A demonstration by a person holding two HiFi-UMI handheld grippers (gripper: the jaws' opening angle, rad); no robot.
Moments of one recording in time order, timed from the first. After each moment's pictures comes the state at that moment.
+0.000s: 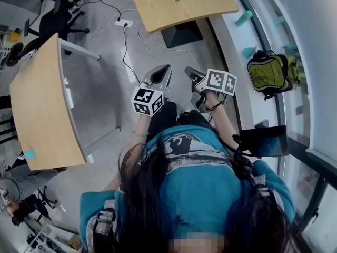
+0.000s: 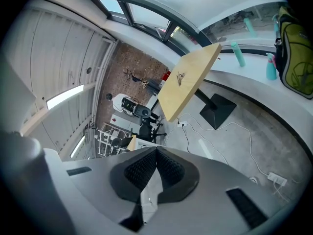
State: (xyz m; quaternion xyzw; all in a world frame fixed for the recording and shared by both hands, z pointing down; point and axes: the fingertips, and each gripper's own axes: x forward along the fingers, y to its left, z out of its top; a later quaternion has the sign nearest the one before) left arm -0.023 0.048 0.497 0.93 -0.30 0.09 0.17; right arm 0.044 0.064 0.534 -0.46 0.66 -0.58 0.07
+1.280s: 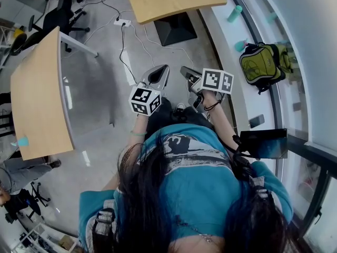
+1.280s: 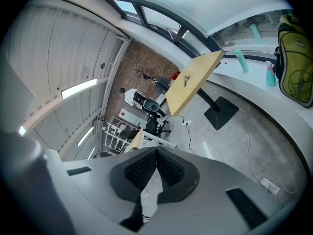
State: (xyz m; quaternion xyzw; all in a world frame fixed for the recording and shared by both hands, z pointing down) left arm 0.011 0.167 0.492 0.94 -0.32 0.08 0.14; right arm 0.067 0.179 0.515 -0.43 0.71 -0.55 0.06
